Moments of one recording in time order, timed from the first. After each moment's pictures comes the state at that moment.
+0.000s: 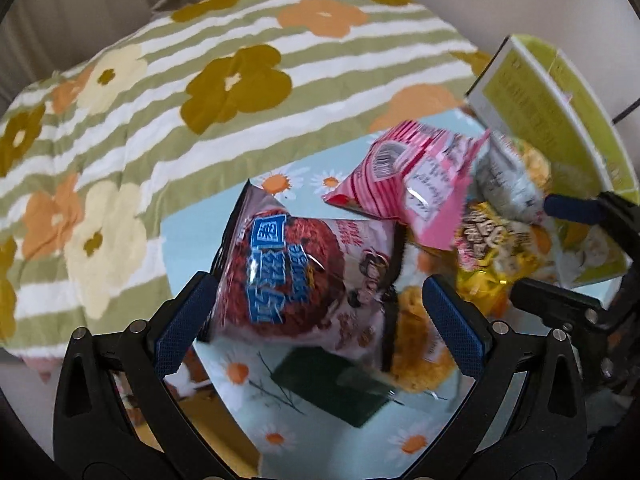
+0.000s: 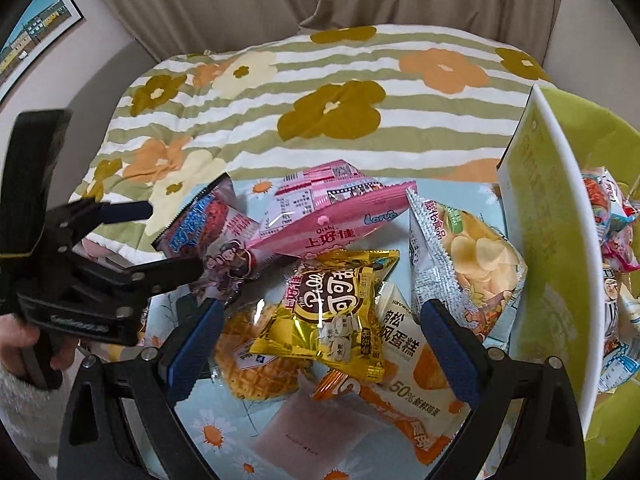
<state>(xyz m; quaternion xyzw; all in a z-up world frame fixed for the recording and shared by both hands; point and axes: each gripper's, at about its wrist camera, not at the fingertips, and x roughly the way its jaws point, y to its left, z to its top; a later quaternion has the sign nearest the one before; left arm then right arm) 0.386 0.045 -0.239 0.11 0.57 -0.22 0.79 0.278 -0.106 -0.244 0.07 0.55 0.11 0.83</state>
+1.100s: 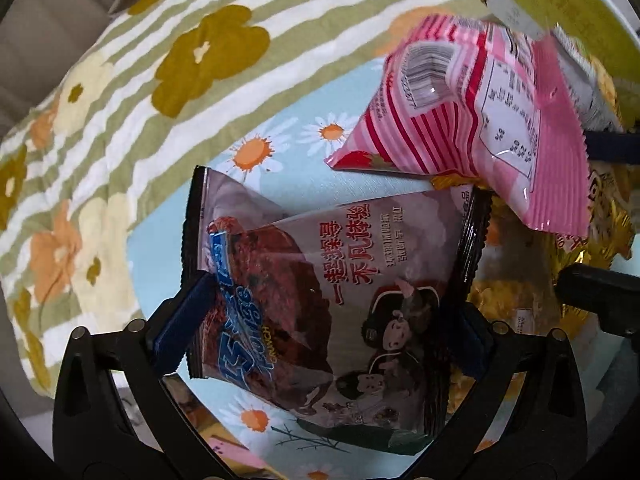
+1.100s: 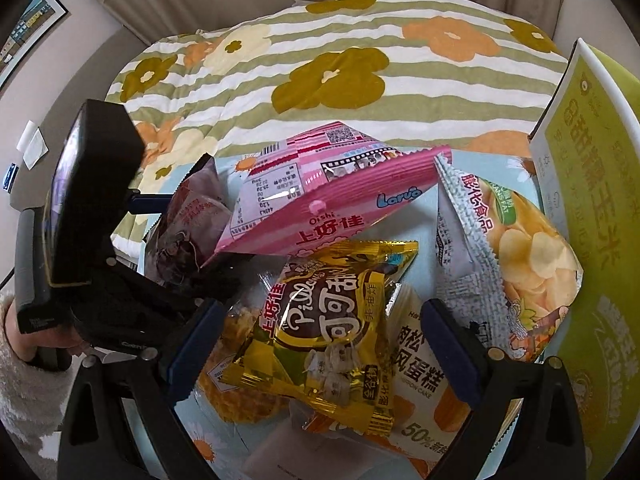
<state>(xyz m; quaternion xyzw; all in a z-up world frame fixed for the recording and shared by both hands) 0.404 0.021 -0.306 0.22 0.60 -0.23 0.74 0.303 -0.099 -0.283 0.07 0.59 0.11 0.80</state>
